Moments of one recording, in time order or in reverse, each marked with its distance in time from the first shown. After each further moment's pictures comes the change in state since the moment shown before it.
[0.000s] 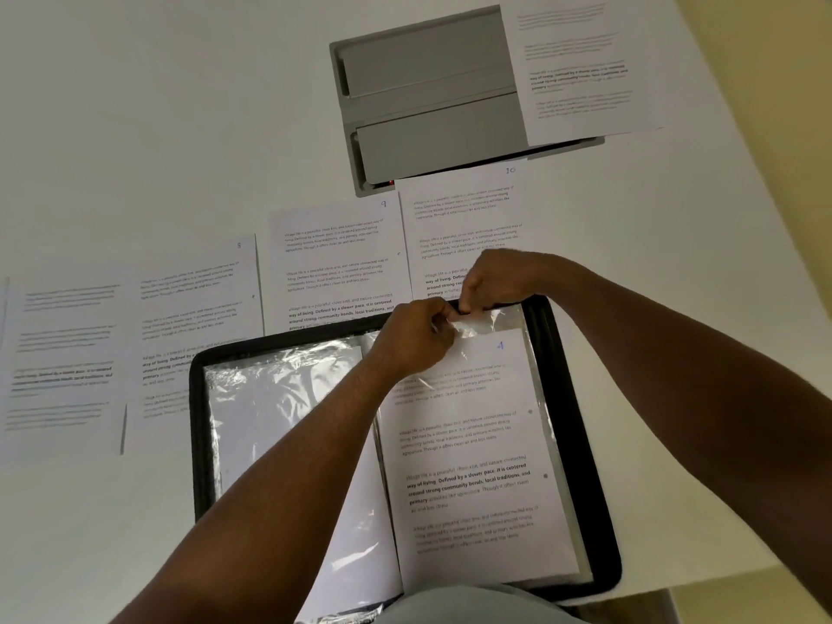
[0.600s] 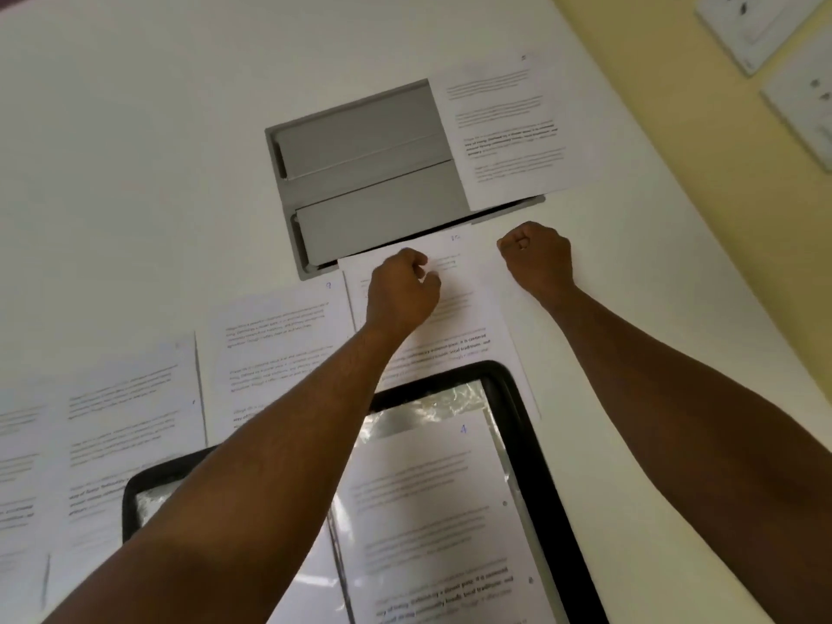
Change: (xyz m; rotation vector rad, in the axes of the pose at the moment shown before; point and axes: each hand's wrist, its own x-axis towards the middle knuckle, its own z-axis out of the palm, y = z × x) left_hand 0.143 0.075 -0.021 -0.038 0.268 -0.055; right_hand 0.011 0.097 -0.071 0.376 1.127 0.322
